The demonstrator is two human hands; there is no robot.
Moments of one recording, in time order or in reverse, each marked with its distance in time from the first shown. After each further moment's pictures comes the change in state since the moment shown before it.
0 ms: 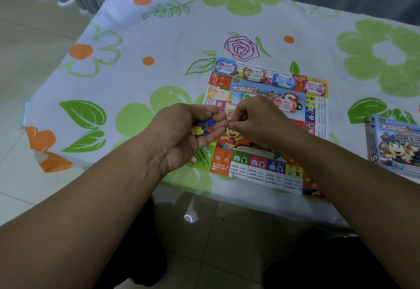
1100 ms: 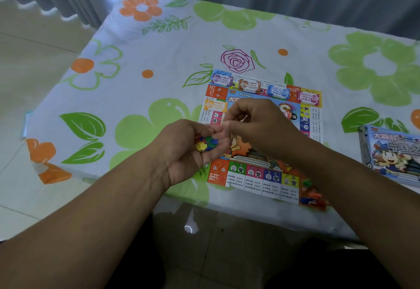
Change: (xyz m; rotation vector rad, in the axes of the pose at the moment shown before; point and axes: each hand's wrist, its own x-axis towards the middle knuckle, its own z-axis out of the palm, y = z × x) left_hand 0.001 -0.005 0.004 -0.076 -0.069 -0.127; right_hand -0.021 -0.019 -0.022 0.292 0.067 -0.127
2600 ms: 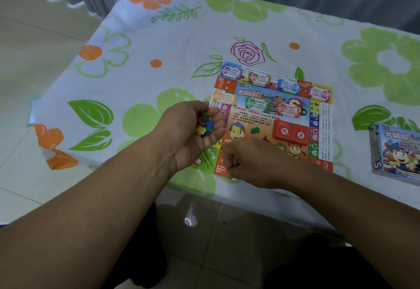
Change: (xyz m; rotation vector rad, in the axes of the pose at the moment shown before) left_hand -0.004 0.008 -0.001 0.032 0.137 0.142; right_hand -0.024 0.014 0.039 -0.497 -0.487 0.014
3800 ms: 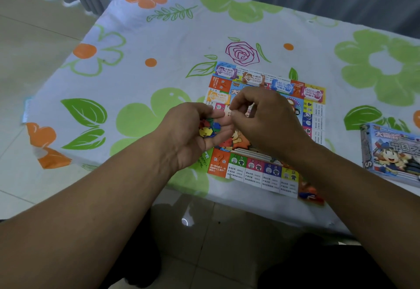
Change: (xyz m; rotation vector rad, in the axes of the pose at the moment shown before) left_hand 0.007 -0.010 0.009 0.020 -0.075 -0.010; right_hand -0.001 0.004 -0.039 0.228 0.725 -0.056
